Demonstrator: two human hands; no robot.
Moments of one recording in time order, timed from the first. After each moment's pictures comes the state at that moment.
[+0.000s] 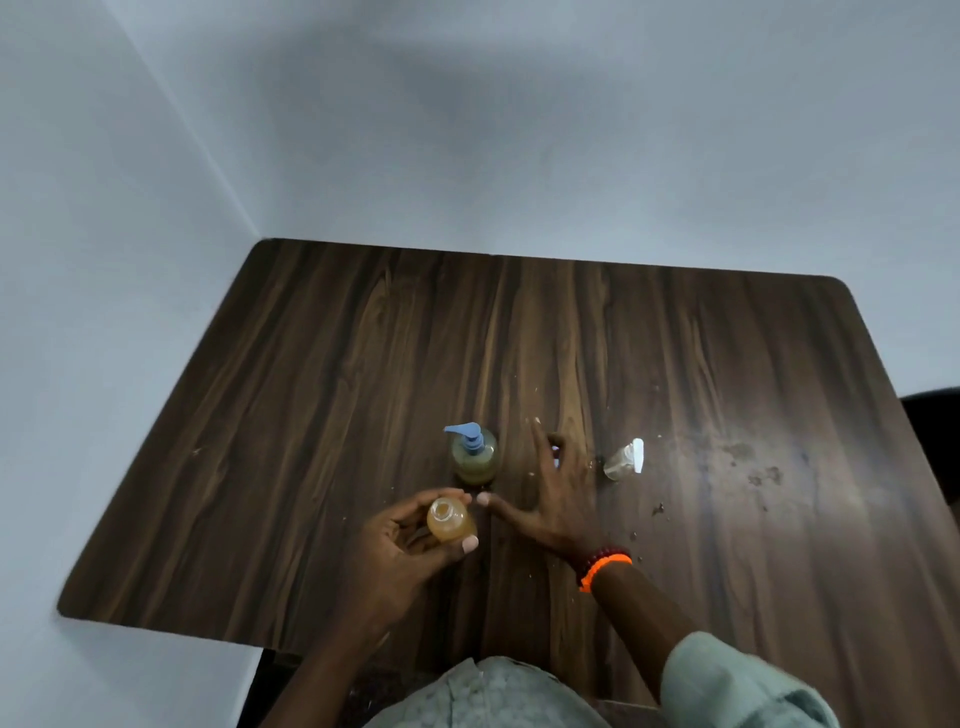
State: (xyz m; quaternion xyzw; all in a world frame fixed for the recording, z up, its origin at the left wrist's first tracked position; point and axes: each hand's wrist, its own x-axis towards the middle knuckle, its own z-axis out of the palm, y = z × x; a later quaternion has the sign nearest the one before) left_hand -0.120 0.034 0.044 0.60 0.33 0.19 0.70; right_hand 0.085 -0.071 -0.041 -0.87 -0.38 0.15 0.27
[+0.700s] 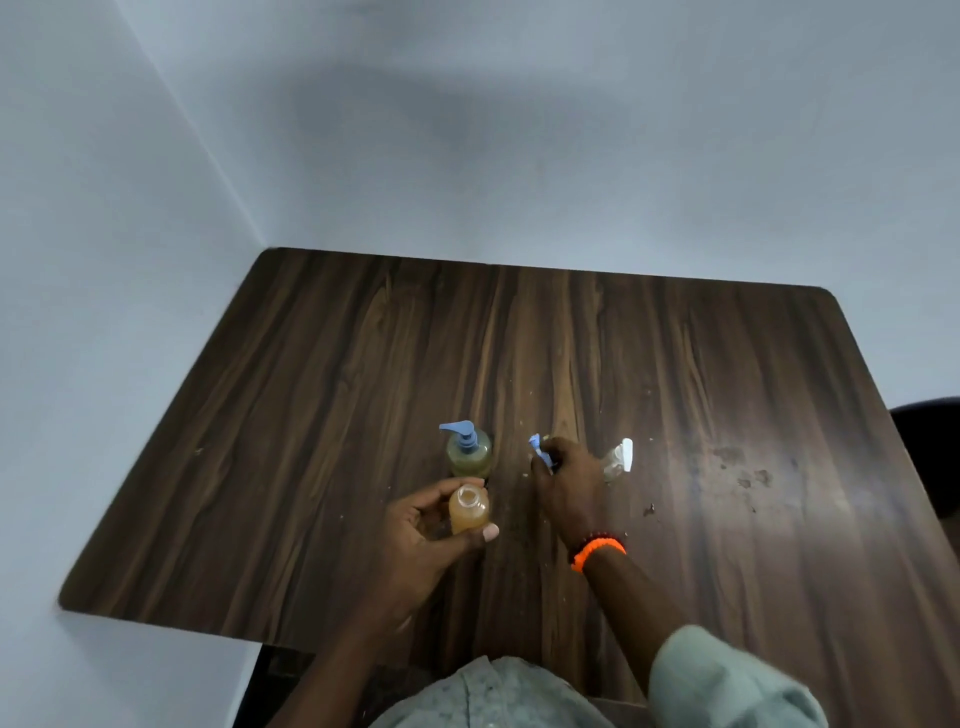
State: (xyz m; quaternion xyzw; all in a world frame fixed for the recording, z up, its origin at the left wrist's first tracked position) left_hand -0.098 0.011 0.064 0.63 0.33 0.20 0.67; right_hand 0.101 -0.071 -0.019 -0.87 -0.22 0.15 0.42
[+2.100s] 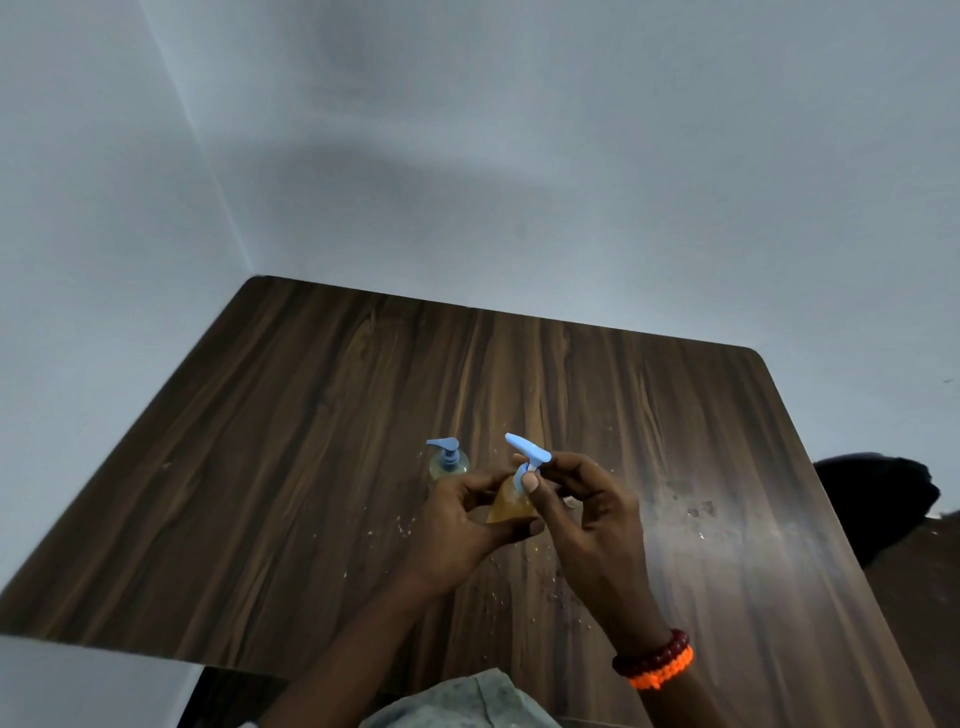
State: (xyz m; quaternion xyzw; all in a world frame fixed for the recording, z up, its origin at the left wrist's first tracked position) left_hand -0.062 -0.007 0.096 0.71 0.20 0.19 0.65; right_hand 0.036 -0.135 0.127 -0.72 -0.35 0.11 0.59
